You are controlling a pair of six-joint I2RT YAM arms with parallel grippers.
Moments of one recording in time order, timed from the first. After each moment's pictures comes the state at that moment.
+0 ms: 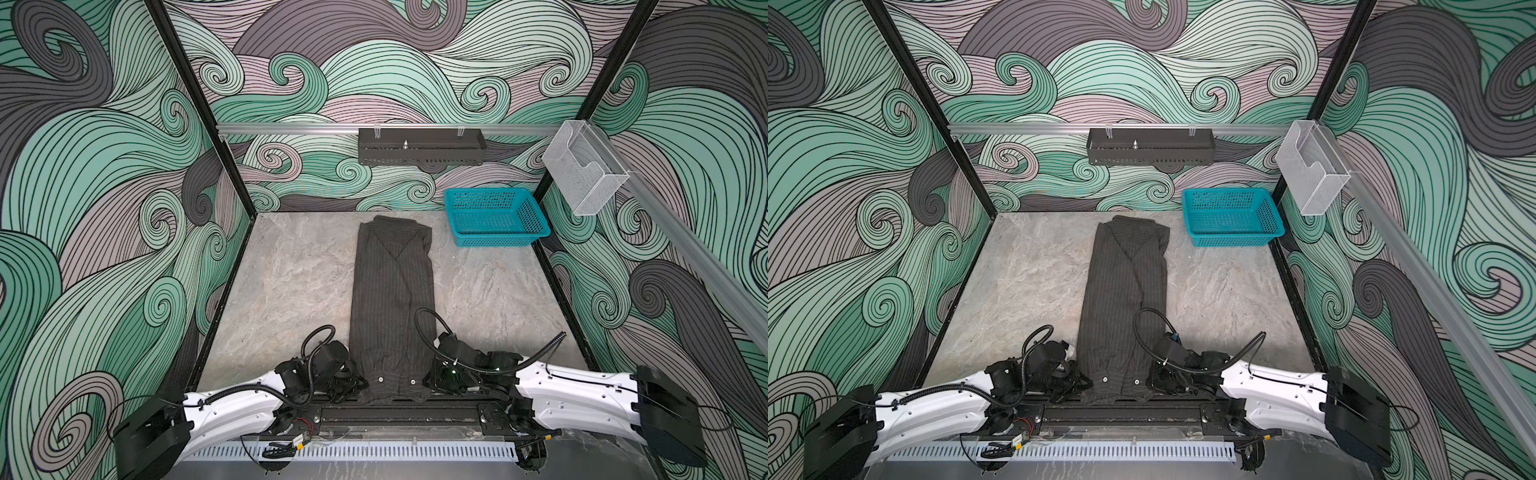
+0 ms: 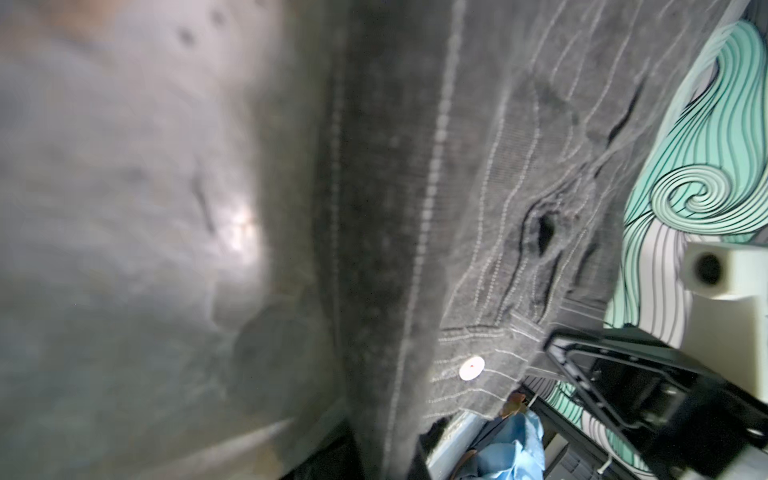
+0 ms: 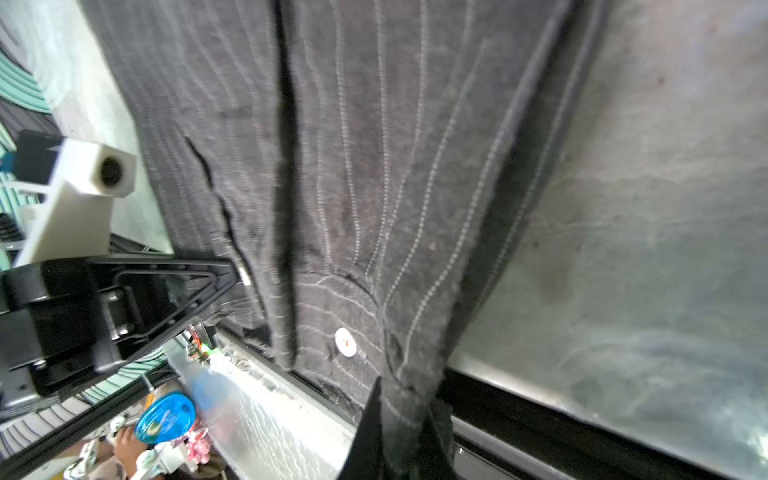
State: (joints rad) left arm -0.99 0.87 0.14 -0.14 0.30 -1.45; right arm 1.13 1.01 0.39 -0.36 -0.19 1.26
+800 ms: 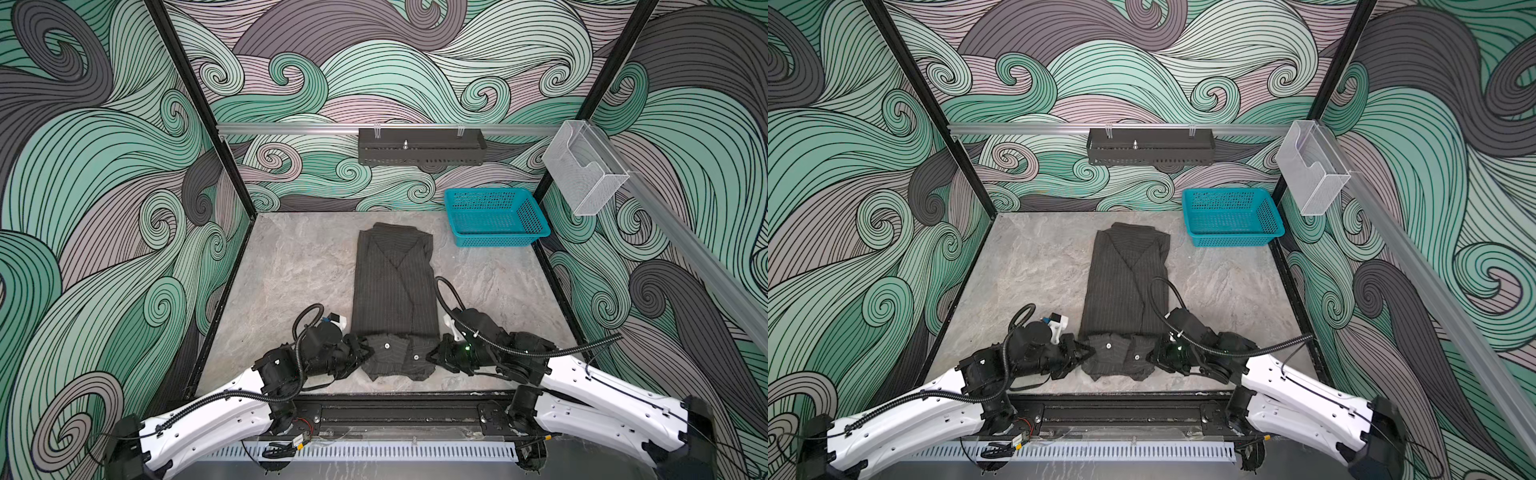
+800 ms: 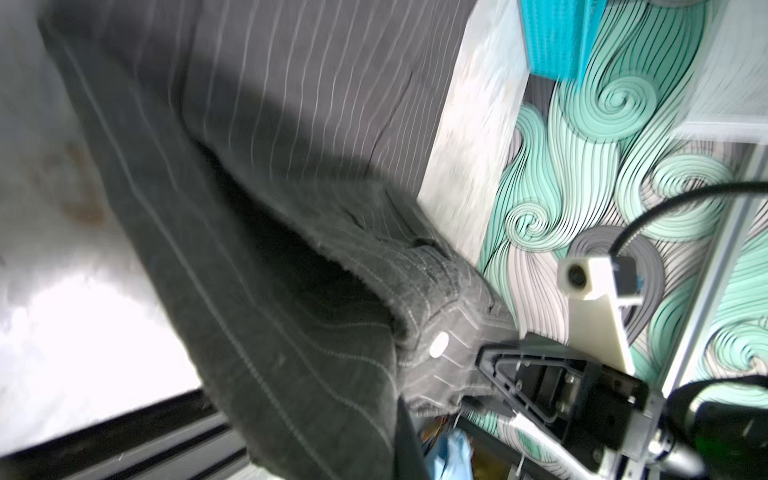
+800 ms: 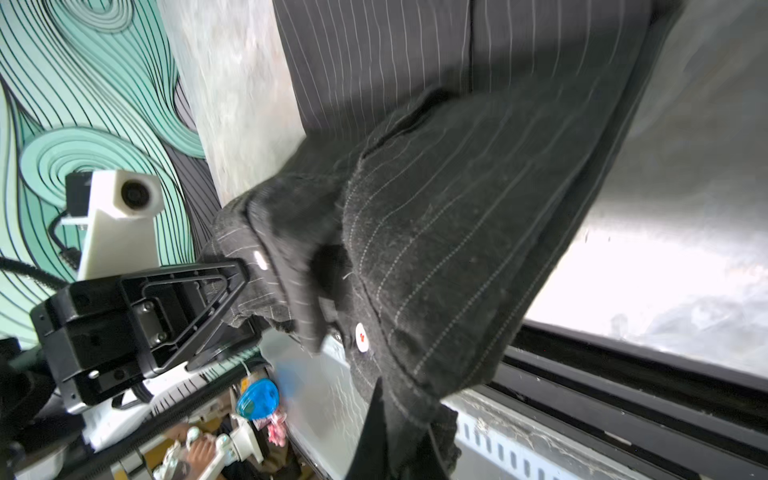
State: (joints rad) left arm -0.86 0.73 0.45 -0.38 0.19 -1.41; right arm 0.91 0.92 0.70 -0.66 -0.27 1.18
